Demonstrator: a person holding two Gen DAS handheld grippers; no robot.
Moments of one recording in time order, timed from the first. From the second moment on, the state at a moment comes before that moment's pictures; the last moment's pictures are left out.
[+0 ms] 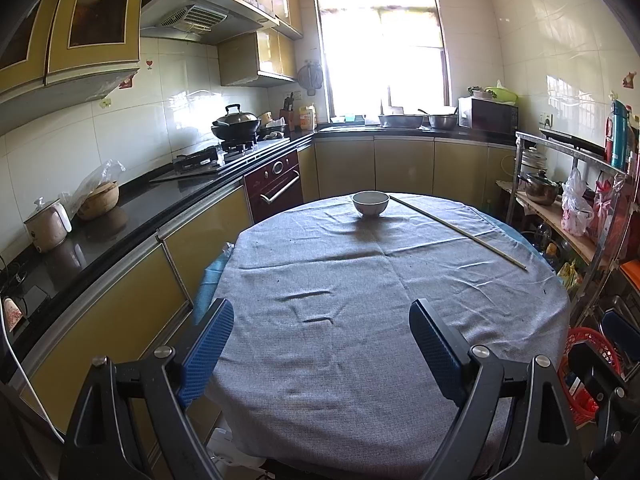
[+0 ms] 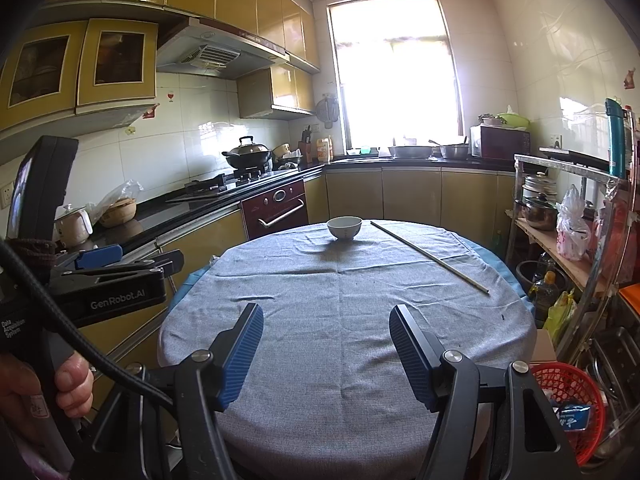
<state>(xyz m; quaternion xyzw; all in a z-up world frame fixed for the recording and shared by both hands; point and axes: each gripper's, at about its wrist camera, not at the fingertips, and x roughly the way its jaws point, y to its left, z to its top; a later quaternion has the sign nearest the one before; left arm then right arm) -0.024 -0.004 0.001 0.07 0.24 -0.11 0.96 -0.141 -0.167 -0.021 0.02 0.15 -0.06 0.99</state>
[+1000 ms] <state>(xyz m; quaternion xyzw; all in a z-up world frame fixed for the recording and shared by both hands) -0.024 -0.004 0.001 0.07 0.24 -0.11 0.96 -0.141 -0.169 -0.023 0.03 0.16 -0.07 0.99</state>
